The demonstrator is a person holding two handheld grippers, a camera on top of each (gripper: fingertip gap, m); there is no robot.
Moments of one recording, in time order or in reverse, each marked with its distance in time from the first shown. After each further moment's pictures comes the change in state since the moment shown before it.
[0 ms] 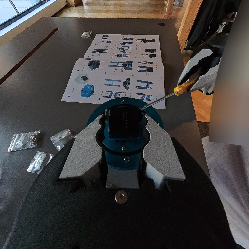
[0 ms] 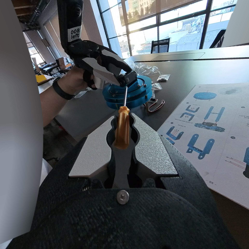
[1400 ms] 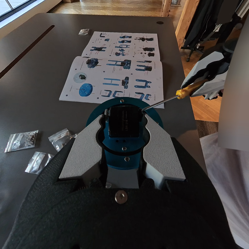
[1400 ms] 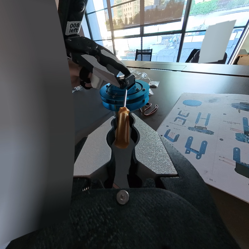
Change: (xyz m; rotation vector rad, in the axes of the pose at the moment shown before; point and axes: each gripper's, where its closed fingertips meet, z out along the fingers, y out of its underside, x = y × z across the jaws) left arm 0.001 0.000 0.000 -0.013 0.020 -0.009; right arm -0.010 -0.001 0.004 0.035 0.130 -0.113
